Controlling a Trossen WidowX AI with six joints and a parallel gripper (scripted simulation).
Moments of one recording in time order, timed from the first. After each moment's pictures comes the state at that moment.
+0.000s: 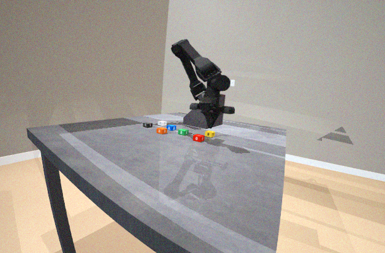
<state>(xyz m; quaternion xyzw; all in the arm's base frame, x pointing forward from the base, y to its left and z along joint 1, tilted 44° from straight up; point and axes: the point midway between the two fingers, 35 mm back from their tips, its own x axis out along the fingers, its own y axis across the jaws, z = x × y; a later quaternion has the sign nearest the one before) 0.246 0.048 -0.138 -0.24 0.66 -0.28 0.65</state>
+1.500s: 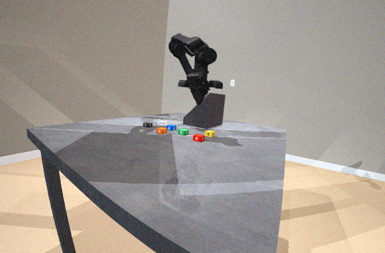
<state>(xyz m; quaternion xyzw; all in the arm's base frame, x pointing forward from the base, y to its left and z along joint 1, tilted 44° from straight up) 0.267 0.073 -0.031 -0.24 0.67 -0.27 0.65</state>
